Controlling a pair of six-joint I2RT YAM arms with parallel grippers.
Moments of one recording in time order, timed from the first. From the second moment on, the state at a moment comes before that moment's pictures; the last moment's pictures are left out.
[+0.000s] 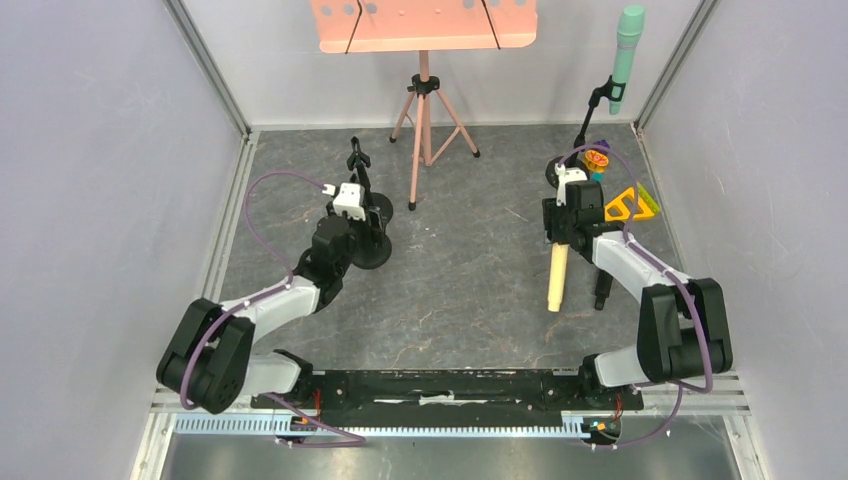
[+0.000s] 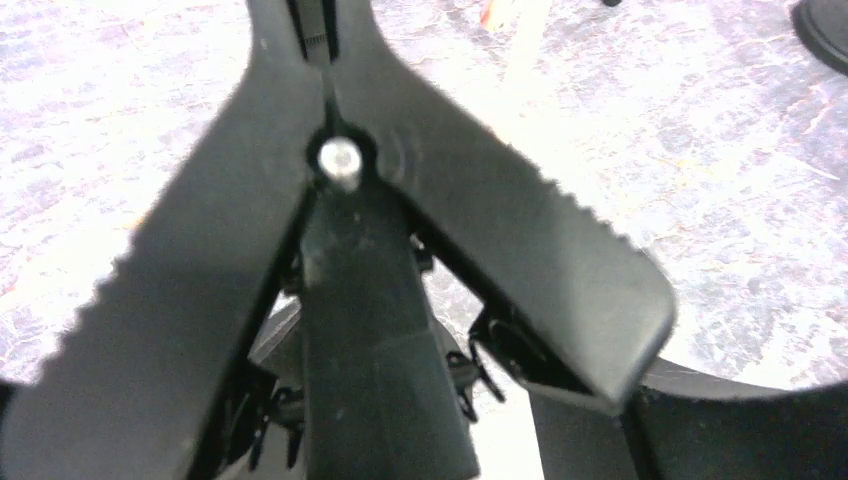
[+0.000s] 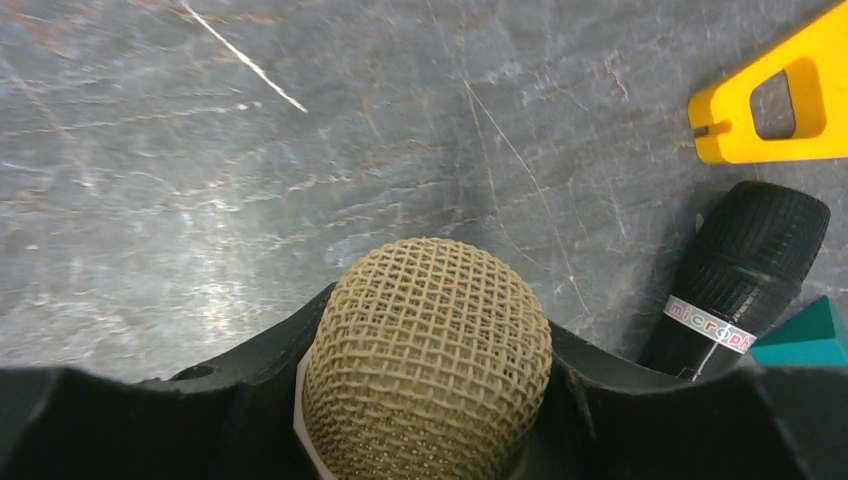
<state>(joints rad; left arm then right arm) -0.44 1.30 0.49 0.56 -0.18 -0.16 0.14 1.40 0.79 -0.16 0.10 0.00</state>
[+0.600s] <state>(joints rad) -0.44 0.80 0.45 0.22 -0.20 -0.28 0.11 1.53 0.77 -0.08 0.35 -0.01</state>
